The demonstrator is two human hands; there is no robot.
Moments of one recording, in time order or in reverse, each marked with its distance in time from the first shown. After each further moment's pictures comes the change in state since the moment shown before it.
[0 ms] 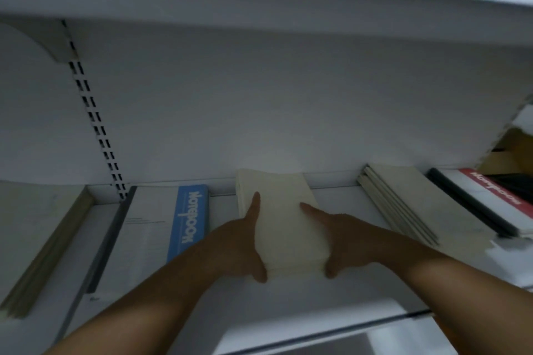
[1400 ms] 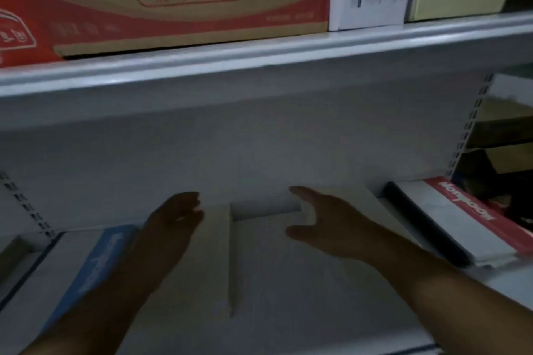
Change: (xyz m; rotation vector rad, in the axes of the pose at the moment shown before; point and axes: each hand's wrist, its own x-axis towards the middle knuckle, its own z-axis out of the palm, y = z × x) left_hand 0.037 0.115 0.008 -0.656 0.762 0.053; right_hand -0.048 0.113 -0.087 0.278 0.345 -0.164
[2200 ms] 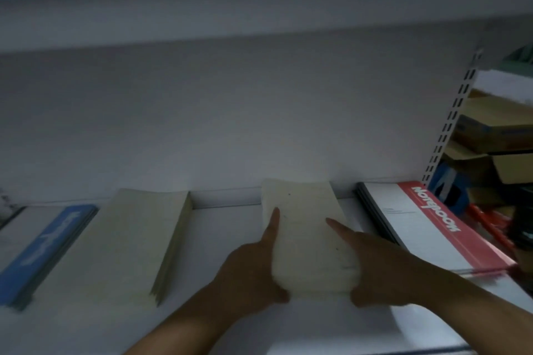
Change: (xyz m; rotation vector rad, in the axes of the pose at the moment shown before) left_hand -0.051 0.013 0.195 0.737 -0.519 0.111; right_hand -0.053 0.157 -0.050 -0.212 -0.335 0.071
